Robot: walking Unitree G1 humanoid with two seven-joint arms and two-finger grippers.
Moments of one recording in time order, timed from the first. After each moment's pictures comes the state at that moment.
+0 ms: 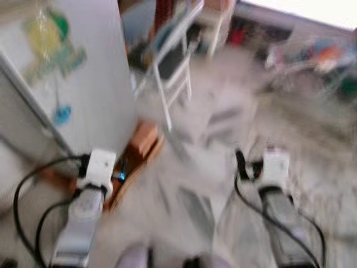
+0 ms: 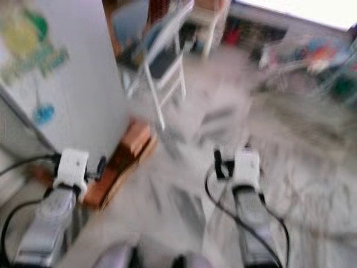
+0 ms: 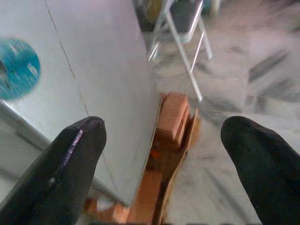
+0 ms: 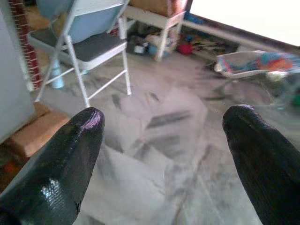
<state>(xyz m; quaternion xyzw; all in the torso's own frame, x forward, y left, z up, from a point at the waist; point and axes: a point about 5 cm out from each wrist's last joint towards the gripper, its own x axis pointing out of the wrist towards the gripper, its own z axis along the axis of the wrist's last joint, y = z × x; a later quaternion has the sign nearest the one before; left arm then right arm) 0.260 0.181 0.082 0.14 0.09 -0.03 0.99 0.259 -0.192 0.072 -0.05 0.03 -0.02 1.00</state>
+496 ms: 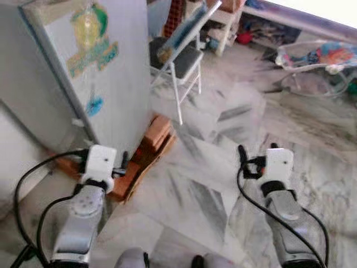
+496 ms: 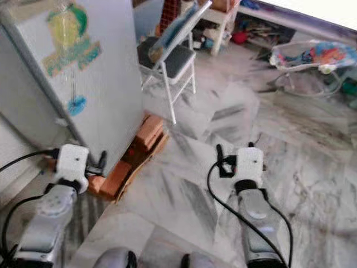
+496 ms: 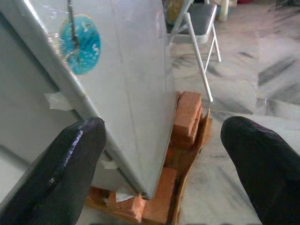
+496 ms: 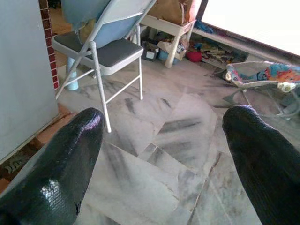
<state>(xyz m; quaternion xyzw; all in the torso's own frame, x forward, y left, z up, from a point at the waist) 0.262 0.180 0.084 0.13 0.08 -0.03 0.99 0.262 -0.193 0.078 -0.05 0.02 -0.02 1.00</state>
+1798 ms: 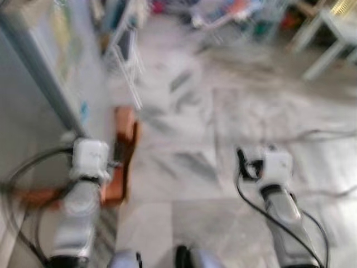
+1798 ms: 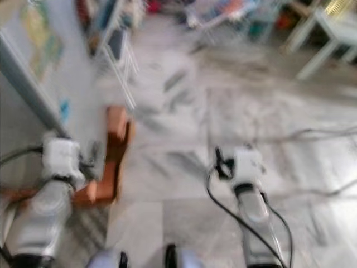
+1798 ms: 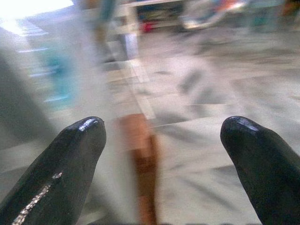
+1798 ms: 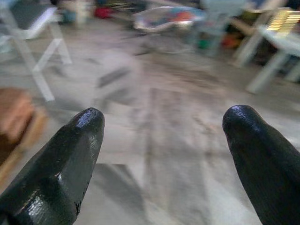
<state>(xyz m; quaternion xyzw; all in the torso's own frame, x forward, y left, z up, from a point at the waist) 0.267 0.182 0.087 0.09 0.03 -0.01 0.99 0.257 -0.194 0.074 -0.05 0.03 -0.01 1.00</state>
